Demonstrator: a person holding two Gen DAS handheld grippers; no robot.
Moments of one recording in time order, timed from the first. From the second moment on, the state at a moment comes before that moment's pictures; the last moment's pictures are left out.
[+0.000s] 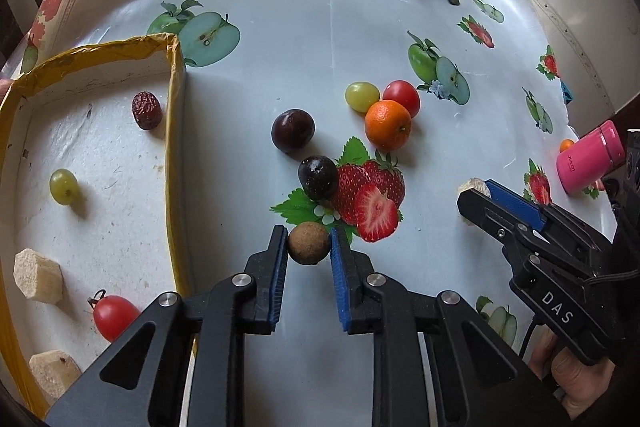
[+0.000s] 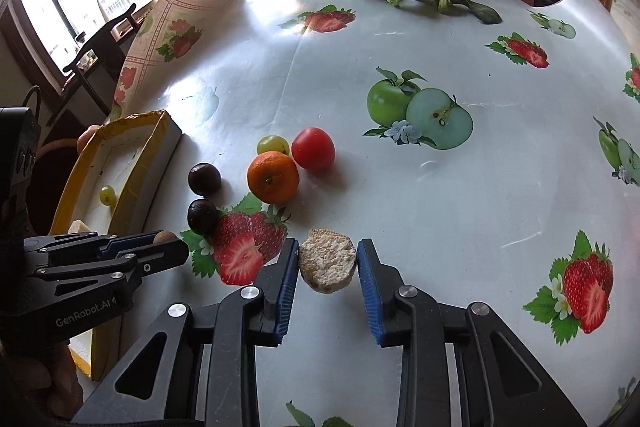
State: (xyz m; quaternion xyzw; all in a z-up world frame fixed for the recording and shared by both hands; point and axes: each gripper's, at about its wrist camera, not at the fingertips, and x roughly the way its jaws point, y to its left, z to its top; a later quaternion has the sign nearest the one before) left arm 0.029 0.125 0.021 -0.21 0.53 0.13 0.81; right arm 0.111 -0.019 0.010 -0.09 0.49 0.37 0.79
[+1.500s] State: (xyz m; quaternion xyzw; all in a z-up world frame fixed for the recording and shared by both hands) left arm -0.099 0.178 0.055 -0.25 0.50 0.22 0.80; right arm -0.015 0.034 0.077 -0.06 0.46 0.47 0.75
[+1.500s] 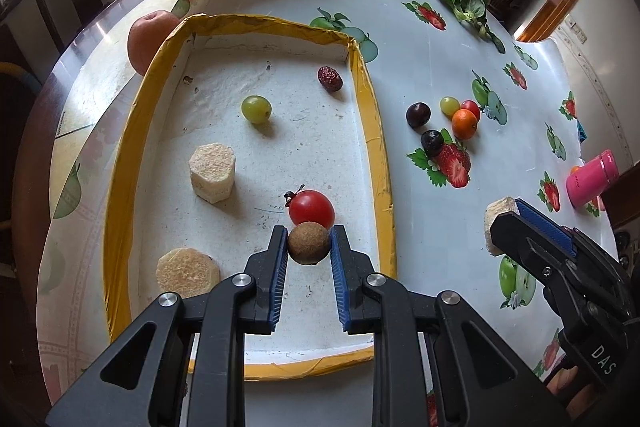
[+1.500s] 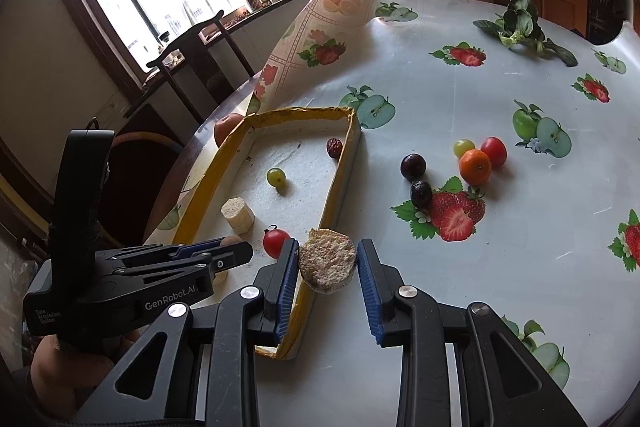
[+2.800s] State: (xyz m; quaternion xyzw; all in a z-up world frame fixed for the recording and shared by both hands) left arm -0.044 0.286 0.005 -0.25 0.53 0.28 0.76; right arm -0.004 0.191 -0.001 -0.19 0.46 0.50 0.71
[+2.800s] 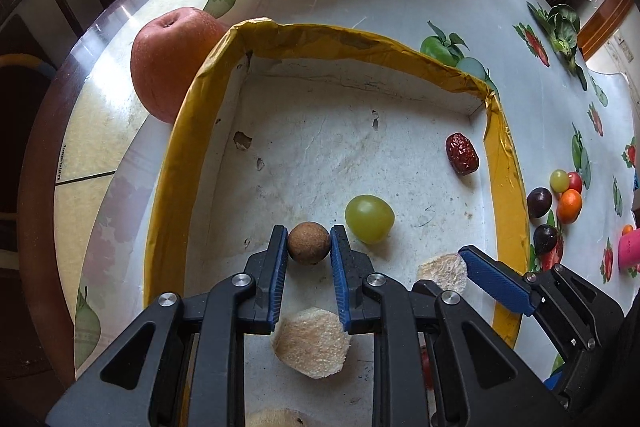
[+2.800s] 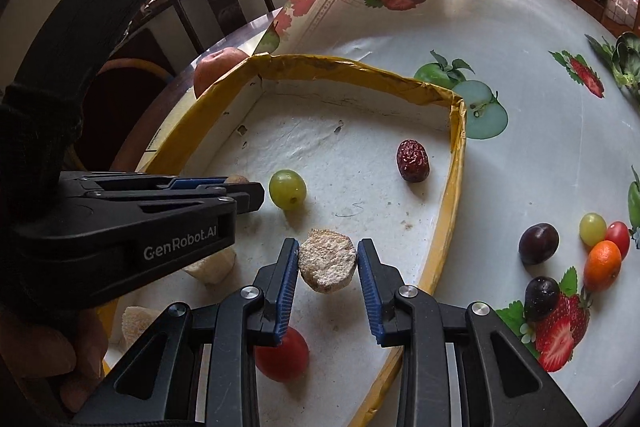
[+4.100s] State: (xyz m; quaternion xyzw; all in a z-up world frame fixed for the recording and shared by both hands) left arm -0.020 0.162 0.069 -0.25 0.50 0.18 0.81; right arm 0.046 -0.011 0.059 -0.06 0.46 0.39 0.79
